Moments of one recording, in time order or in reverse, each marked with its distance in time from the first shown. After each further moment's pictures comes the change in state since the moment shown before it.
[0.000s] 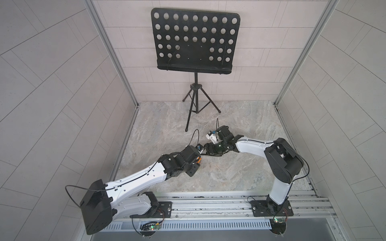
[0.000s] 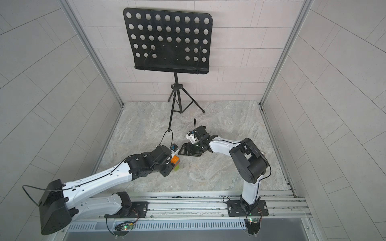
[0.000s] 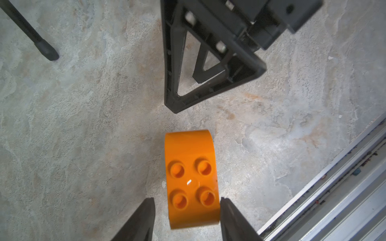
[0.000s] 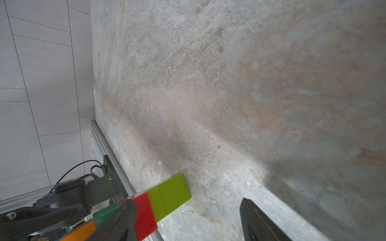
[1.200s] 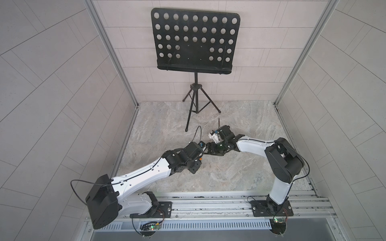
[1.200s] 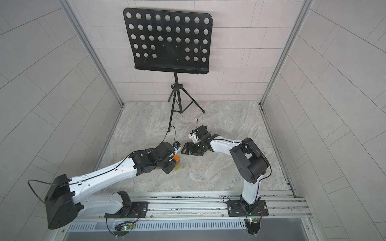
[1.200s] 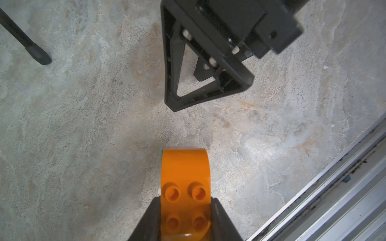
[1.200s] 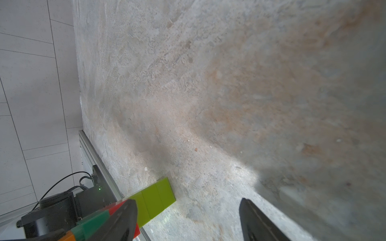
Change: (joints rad) left arm 0.008 0.087 0.078 -0.021 0.023 -0.007; right arm -0.022 0.000 0.000 -0.029 0.053 0.000
